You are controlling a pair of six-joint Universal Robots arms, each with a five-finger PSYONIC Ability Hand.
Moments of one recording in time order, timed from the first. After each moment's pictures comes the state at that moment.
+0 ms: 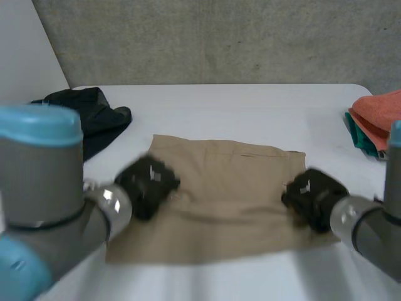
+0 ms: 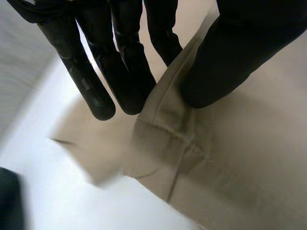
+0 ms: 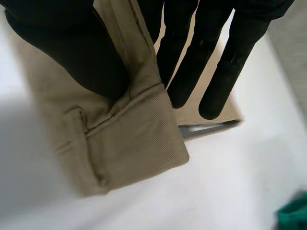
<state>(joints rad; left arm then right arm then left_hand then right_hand) 4.13 -1.88 -1.53 2.89 -1.48 3.83 1.94 -1.35 1.71 0.26 1.45 2.25 1.16 1.20 1.20 1.20 1.00 1.13 1.17 1.19 1.20 1.01</state>
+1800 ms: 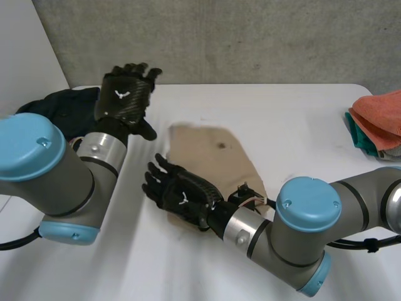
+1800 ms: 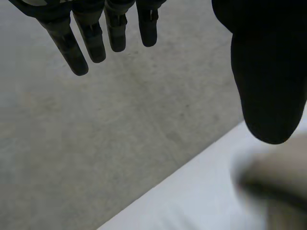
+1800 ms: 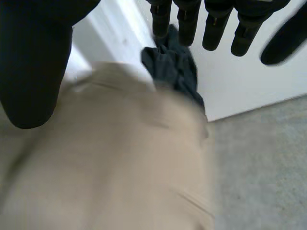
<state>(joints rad) 4.21 -1.90 -1.59 3.66 -1.63 3.37 2.25 -0.96 1.61 -0.54 0.97 2.16 0.22 0.23 0.23 0.22 0.06 0.22 0.21 0.22 0.22 0.05</state>
